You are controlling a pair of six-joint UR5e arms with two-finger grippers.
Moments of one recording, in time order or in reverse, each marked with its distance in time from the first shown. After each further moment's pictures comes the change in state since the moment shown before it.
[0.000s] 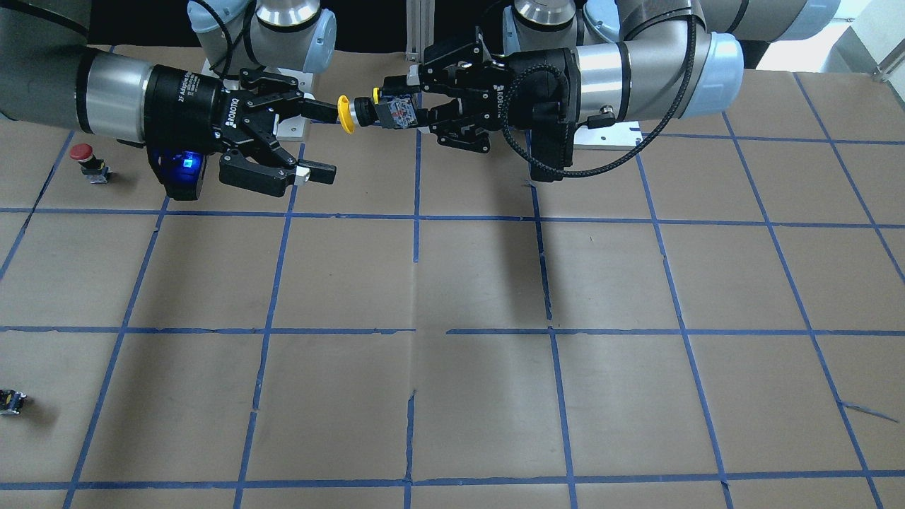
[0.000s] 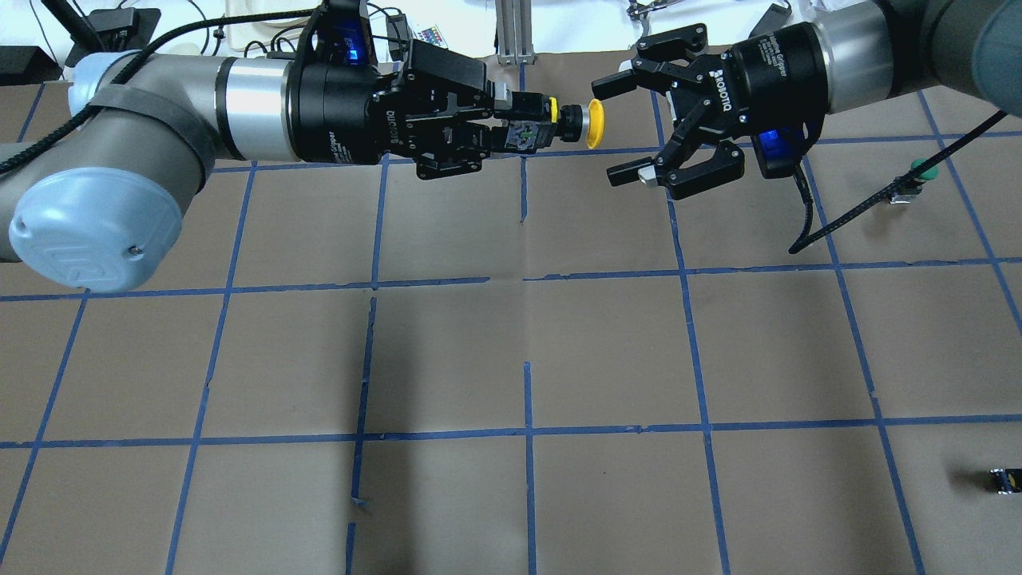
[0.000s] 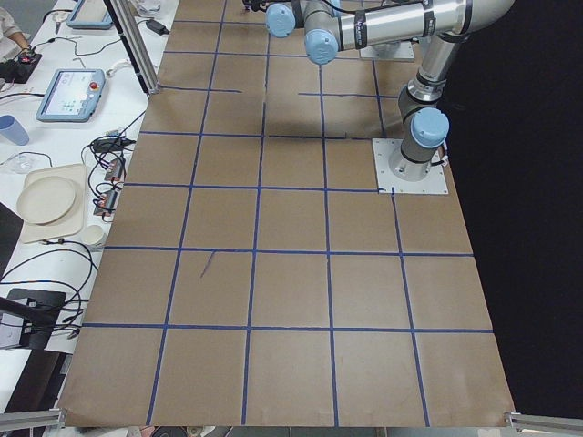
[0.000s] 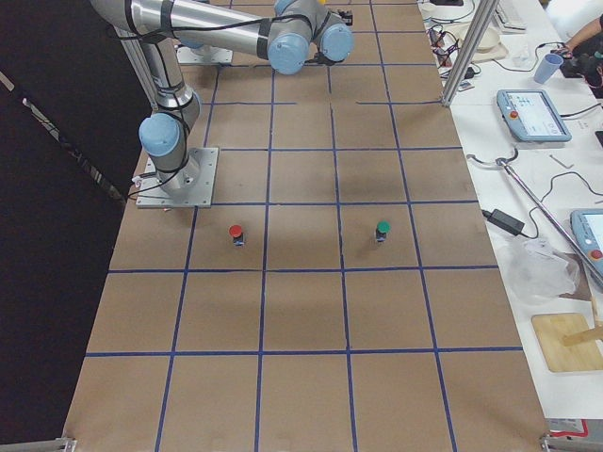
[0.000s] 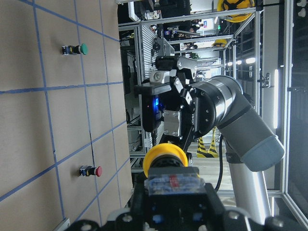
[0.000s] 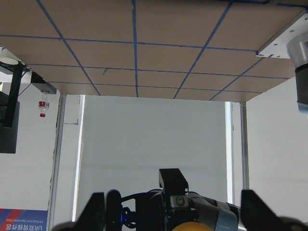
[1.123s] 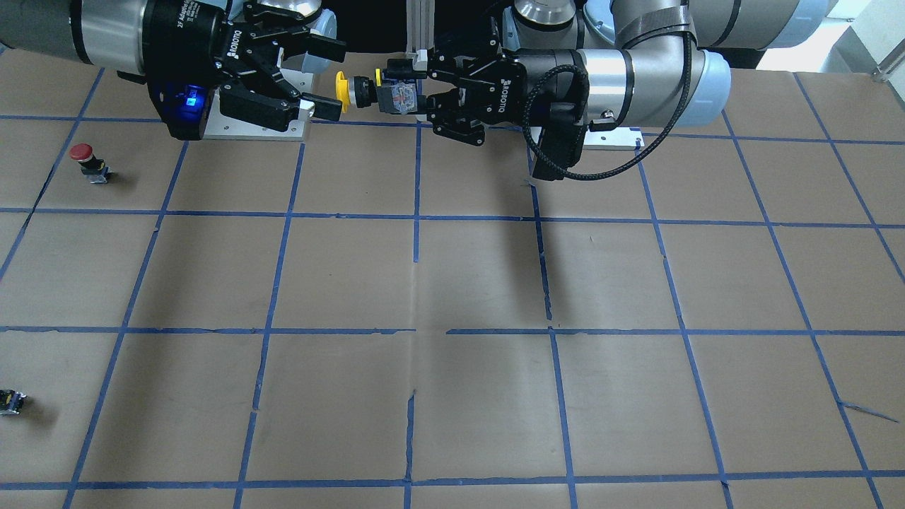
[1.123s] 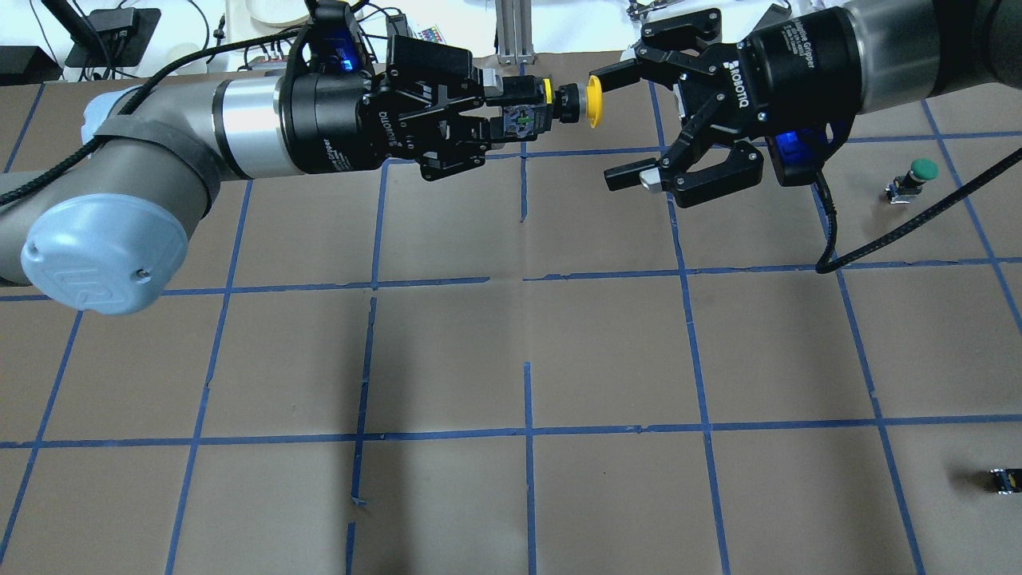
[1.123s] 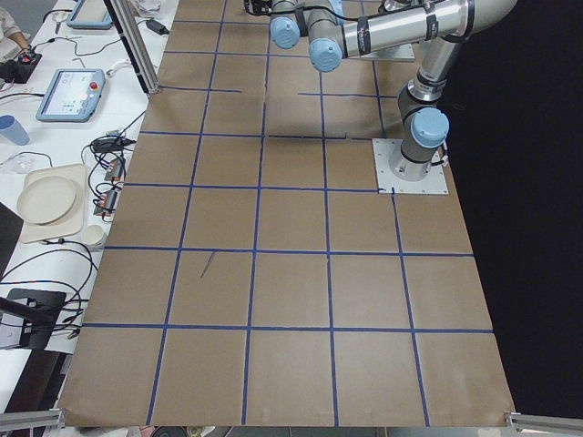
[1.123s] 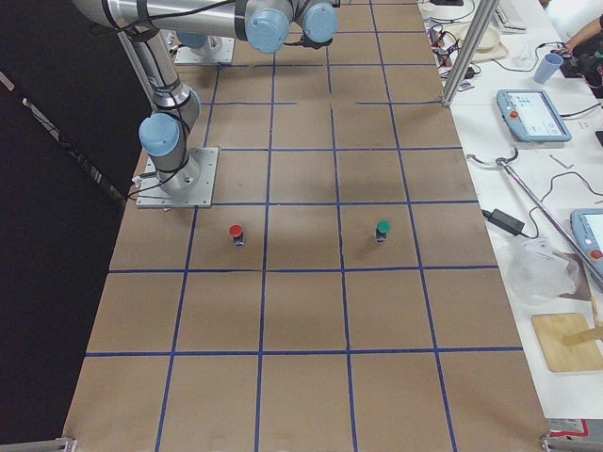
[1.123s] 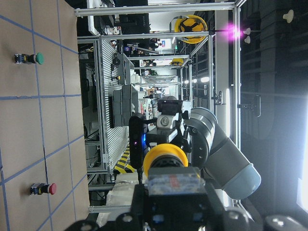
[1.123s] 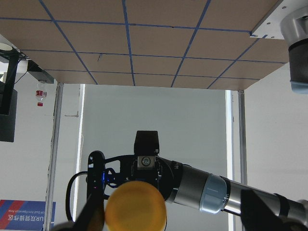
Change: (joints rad) left arm 0.010 0.012 -0.046 0.003 -0.105 0.007; right arm 0.003 -0.100 -0.008 0.114 0.032 0.001
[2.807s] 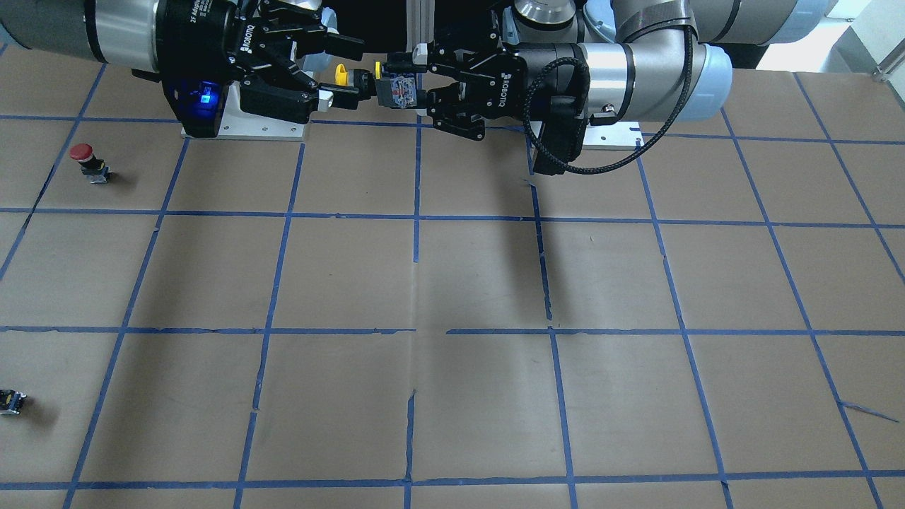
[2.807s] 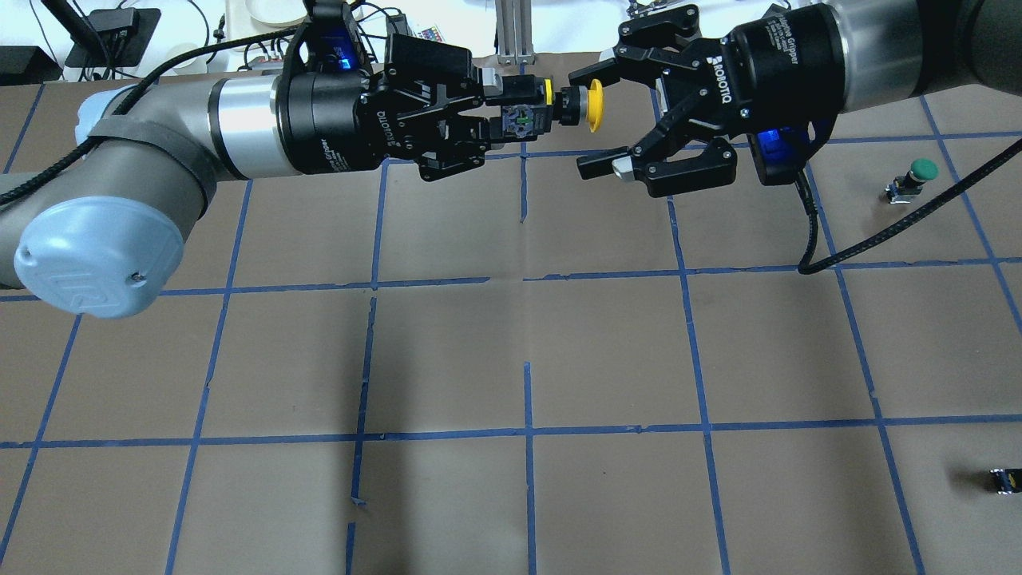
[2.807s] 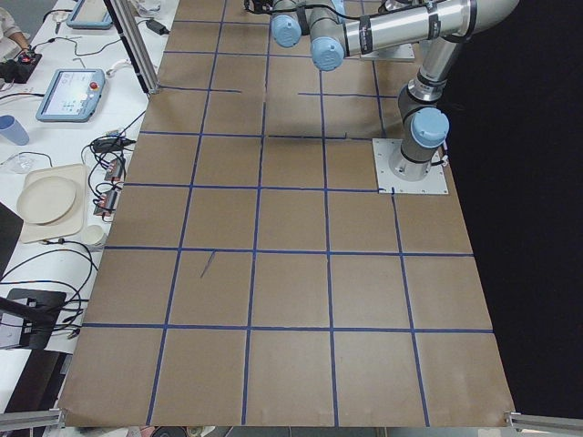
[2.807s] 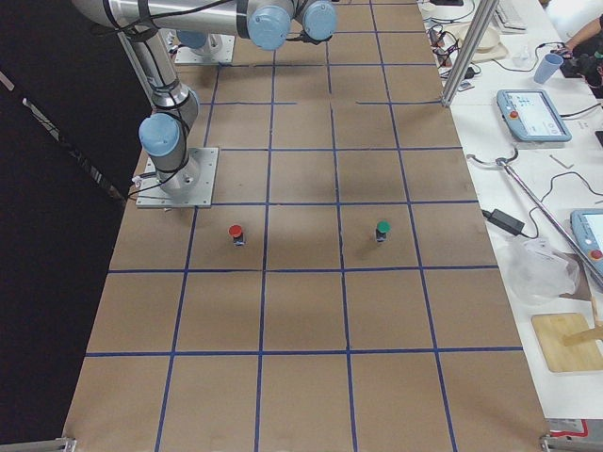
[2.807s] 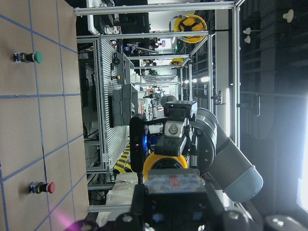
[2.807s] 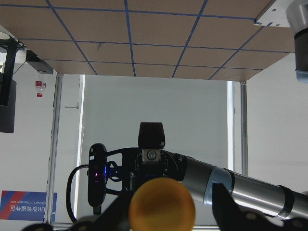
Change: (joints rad) left arm 0.000 0.012 -0.002 0.001 0.000 -0.011; right arm 0.024 0.005 -0.002 0.000 0.030 0.003
